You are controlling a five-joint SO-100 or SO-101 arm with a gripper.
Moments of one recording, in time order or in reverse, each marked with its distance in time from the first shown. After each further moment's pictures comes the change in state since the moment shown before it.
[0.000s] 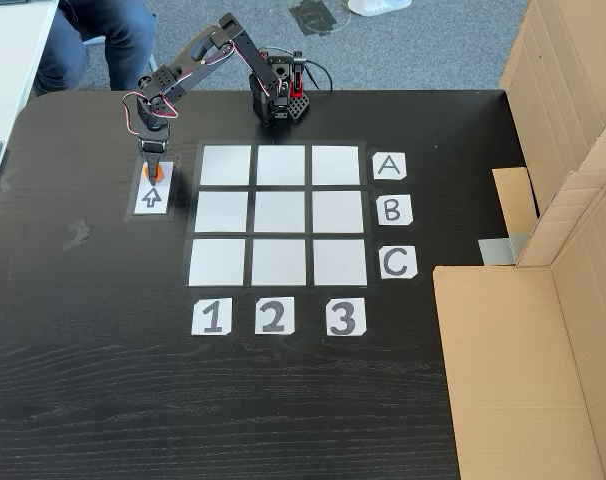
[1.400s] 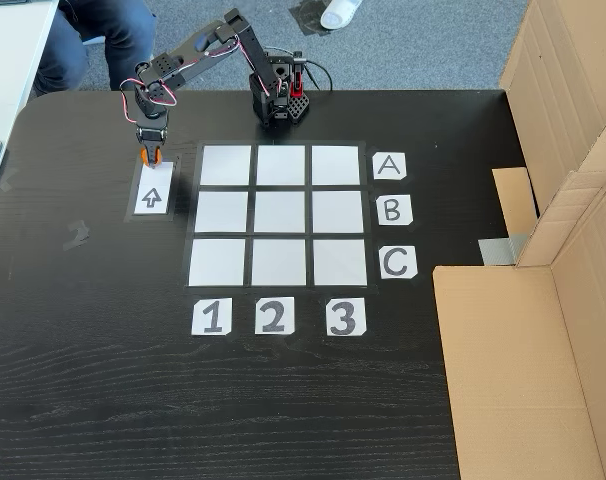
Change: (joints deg) arm 0.3 7.5 -4.2 11.6 0.0
